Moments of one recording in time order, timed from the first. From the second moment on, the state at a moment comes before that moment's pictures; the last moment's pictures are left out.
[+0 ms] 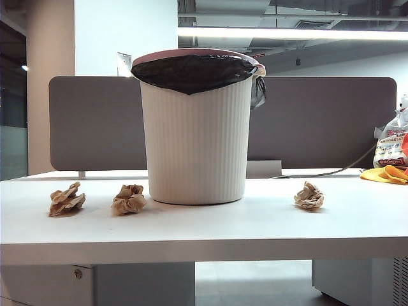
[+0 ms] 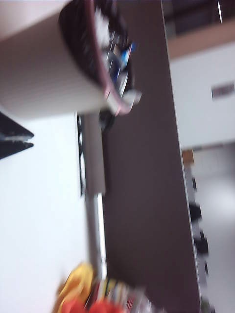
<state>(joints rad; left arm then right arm) 0.08 0.13 0.47 -0.18 0.15 -0.17 0.02 0.21 0.48 -0.10 -0.17 0.20</state>
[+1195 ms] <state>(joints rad) -0.27 1.19 0.84 -0.24 -0.07 -0.03 0.94 1.05 0.95 0.01 0.05 0.12</state>
